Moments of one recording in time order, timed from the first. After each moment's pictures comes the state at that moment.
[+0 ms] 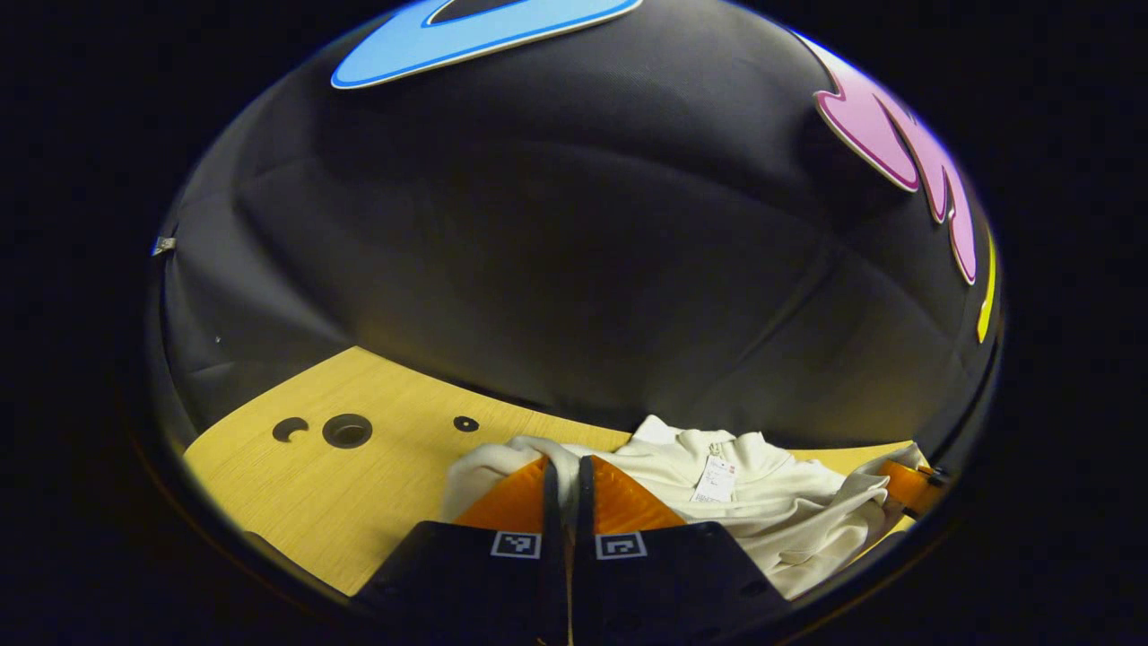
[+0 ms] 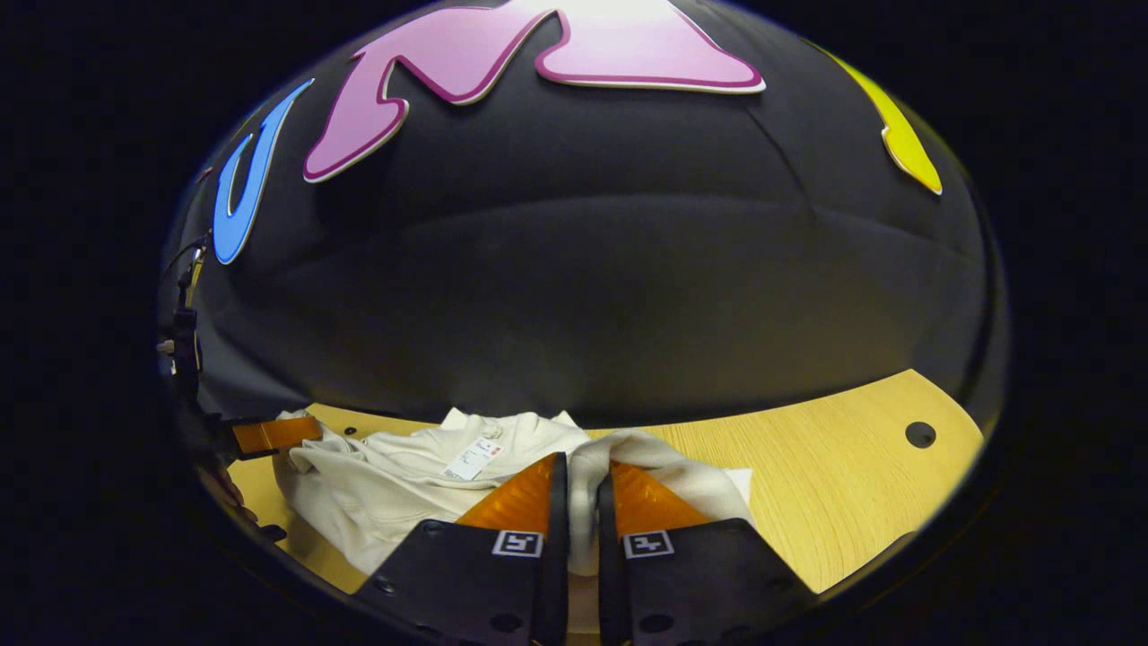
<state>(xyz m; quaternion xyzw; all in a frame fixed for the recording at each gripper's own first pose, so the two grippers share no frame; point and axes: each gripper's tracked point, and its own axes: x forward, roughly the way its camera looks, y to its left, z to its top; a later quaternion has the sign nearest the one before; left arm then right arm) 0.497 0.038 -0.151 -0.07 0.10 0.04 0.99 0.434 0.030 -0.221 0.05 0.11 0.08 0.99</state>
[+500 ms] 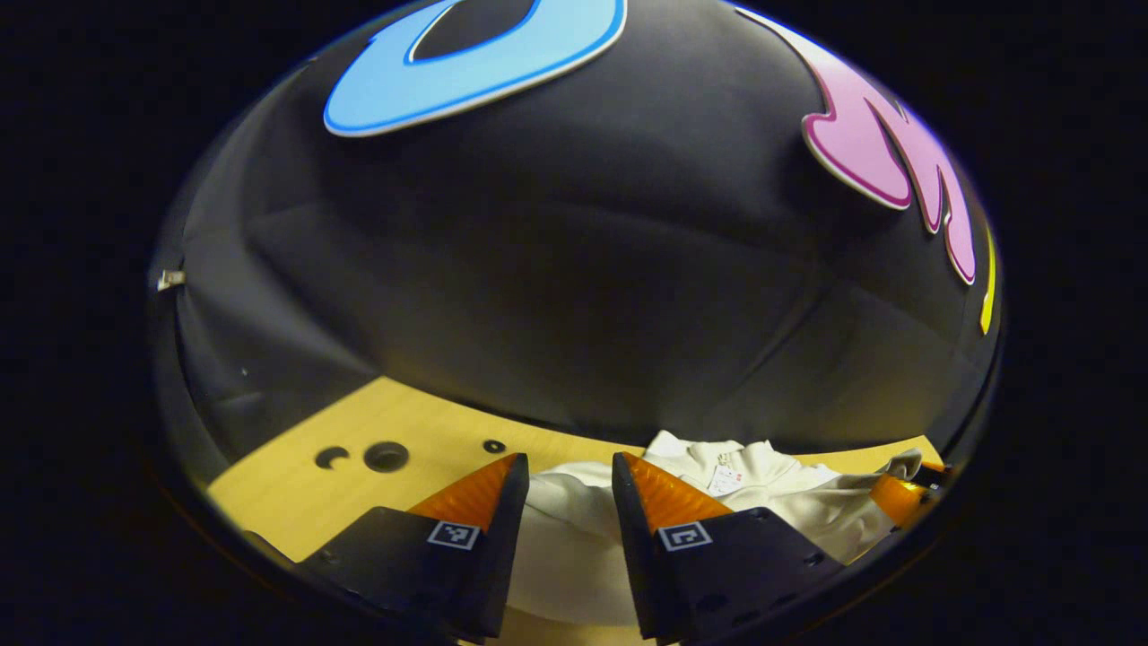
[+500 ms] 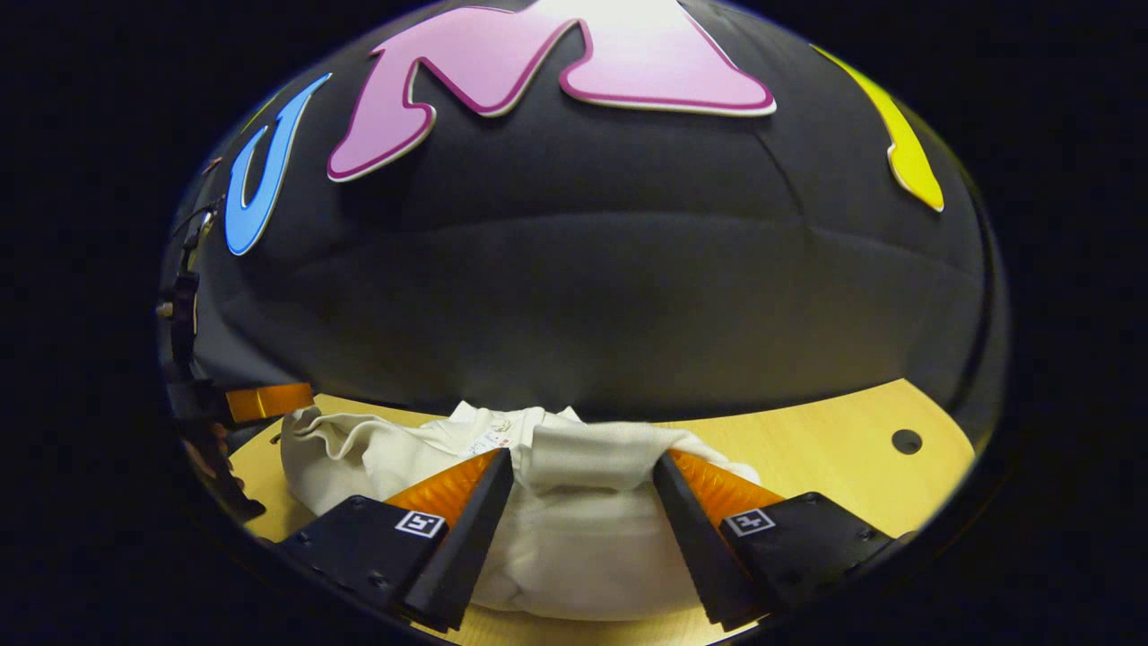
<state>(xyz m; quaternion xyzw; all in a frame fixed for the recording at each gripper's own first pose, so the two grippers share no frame) 0.463 0.055 -0.101 -0.04 0.07 0.07 0.99 0.403 0.028 -0.194 0.02 0.09 0.08 0.99</state>
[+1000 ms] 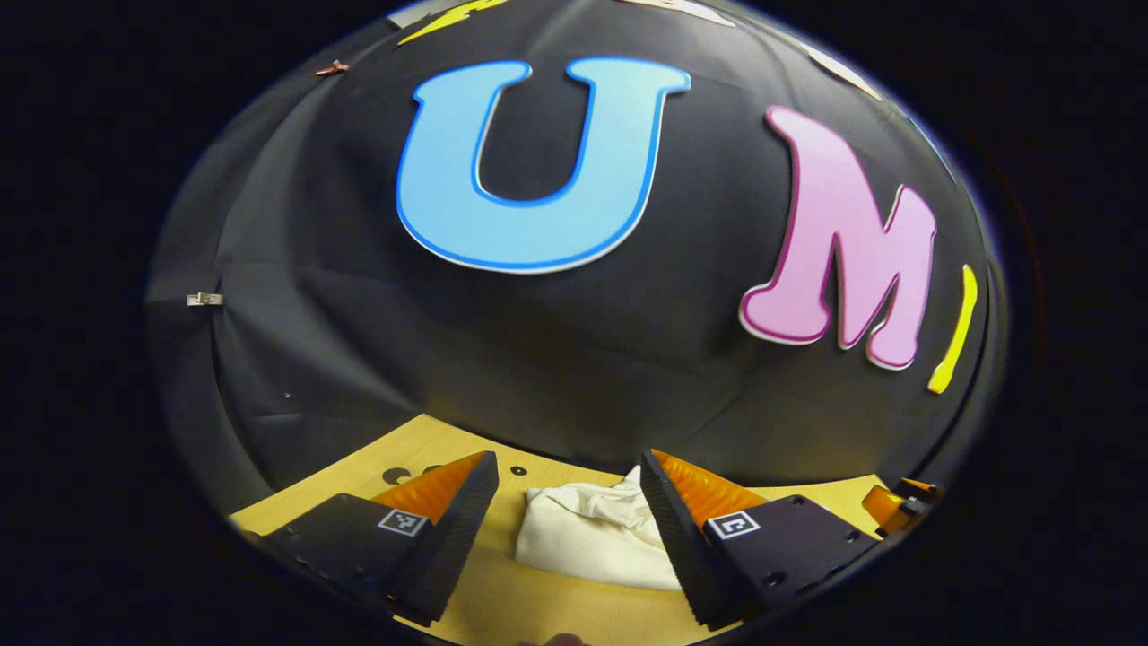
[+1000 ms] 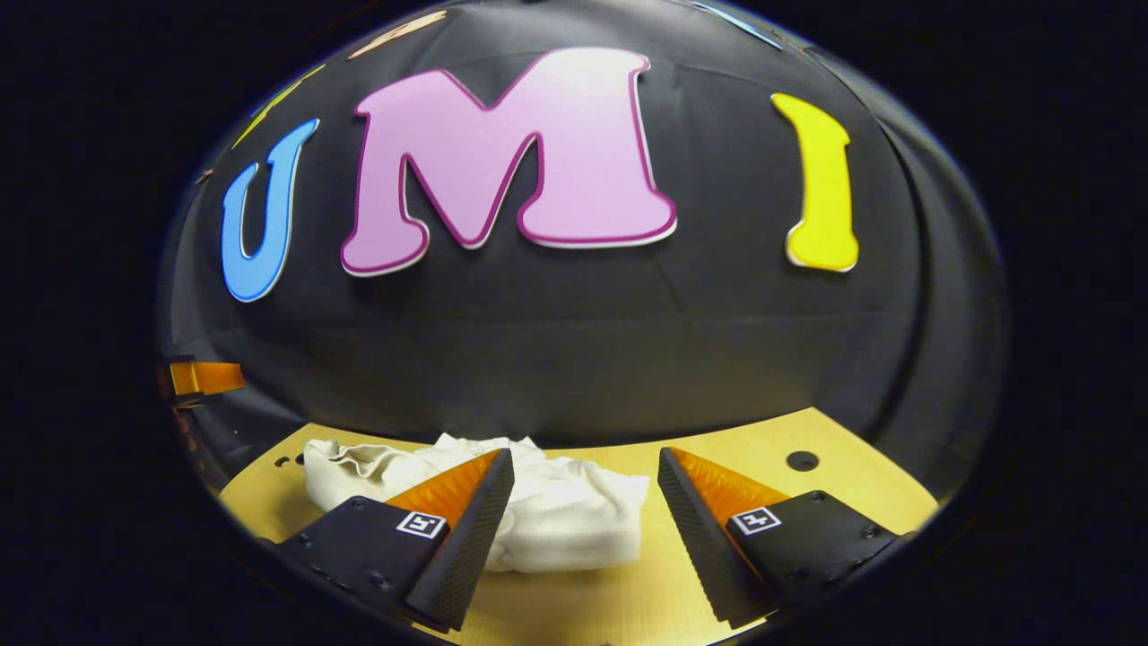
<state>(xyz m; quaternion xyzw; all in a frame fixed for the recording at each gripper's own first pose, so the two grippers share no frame) 0.316 0.063 -0.009 -0.09 0.00 0.04 1.00 0.298 -0.037 -0.104 0.02 0.04 -0.01 1.00</state>
